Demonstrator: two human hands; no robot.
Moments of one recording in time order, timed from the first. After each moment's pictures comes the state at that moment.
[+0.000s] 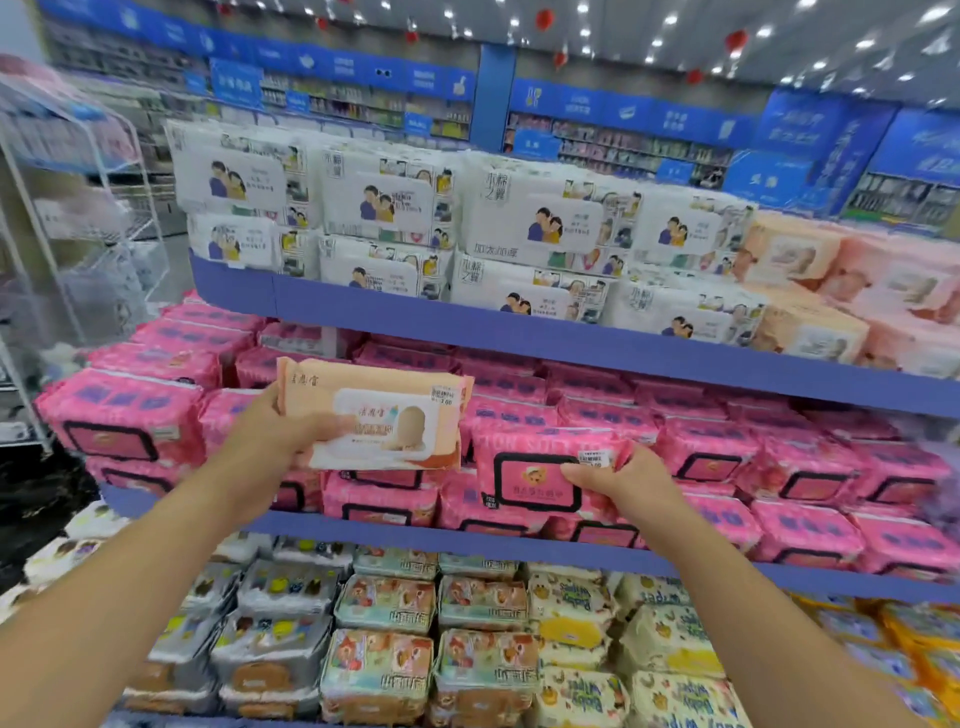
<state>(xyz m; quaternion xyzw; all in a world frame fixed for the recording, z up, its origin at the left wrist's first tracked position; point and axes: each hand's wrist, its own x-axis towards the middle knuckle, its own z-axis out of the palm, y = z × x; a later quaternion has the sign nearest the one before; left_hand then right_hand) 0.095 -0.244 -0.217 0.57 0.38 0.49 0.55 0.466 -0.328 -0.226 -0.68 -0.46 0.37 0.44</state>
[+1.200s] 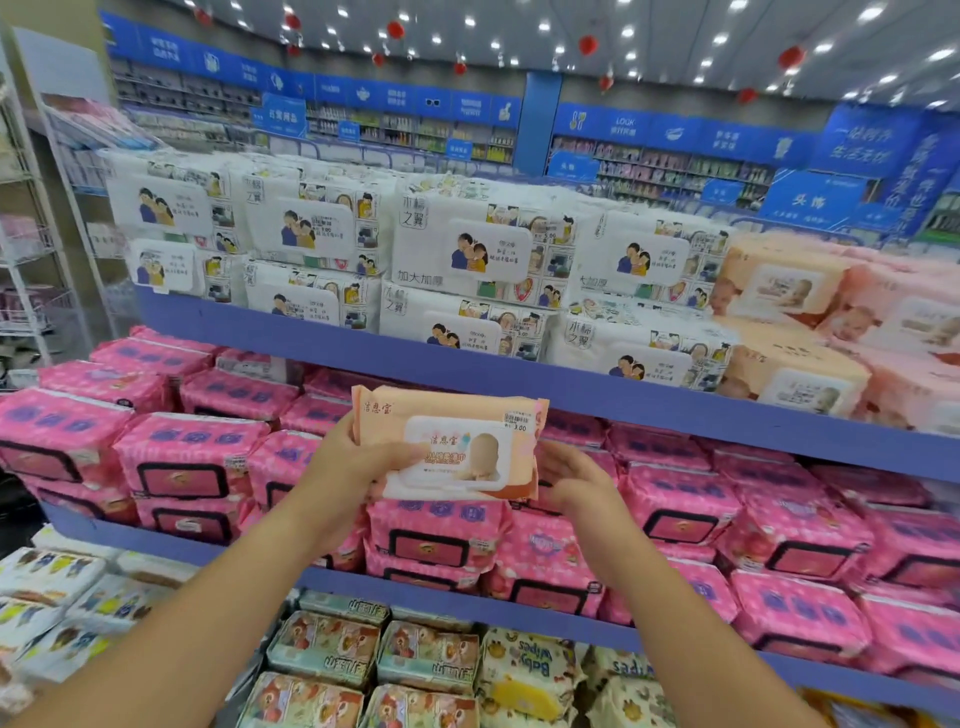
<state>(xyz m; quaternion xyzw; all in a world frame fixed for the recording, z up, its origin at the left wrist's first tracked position) 0.280 -0.247 -0.207 0.51 0.34 0.53 0.59 0.540 -0.276 -0.221 -0.56 -0.50 0.46 0.48</state>
